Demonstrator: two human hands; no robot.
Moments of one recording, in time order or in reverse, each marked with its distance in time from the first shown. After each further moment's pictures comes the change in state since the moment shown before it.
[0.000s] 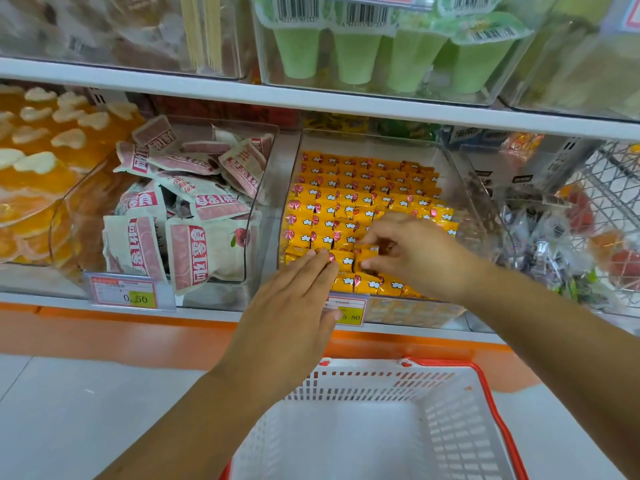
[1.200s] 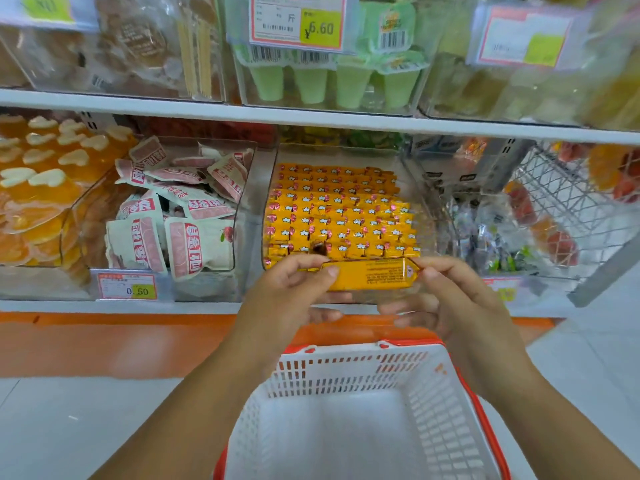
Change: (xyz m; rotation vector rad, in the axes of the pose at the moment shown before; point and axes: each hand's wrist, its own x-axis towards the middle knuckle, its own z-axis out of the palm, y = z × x) left_hand -0.023 0.051 -0.038 -1.401 -0.029 -0.472; right_hand -0.141 -0.040 0.013 1.278 0.487 0.288
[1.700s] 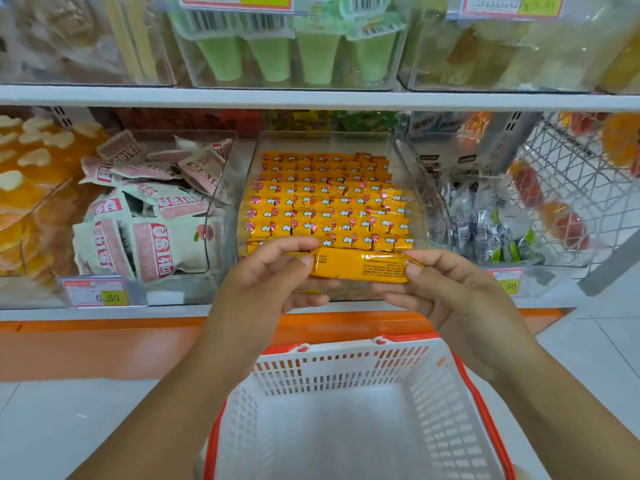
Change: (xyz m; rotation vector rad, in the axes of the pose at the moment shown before) left_hand 0.017 -0.005 0.005 -0.035 -0.009 0.124; right_hand 0.025 0.003 -0.025 0.210 -0.089 0.168
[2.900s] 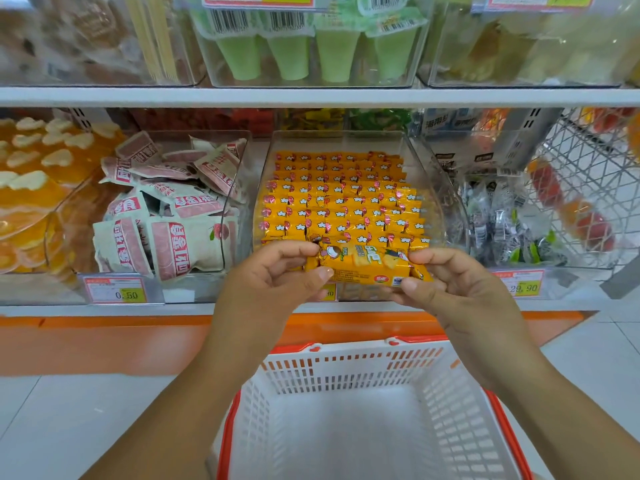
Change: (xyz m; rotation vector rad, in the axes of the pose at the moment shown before) left_hand -0.005 0.001 -0.008 0.115 0.123 0.083; right_hand 0.000 0.015 0.008 -0.154 0.007 -0.140
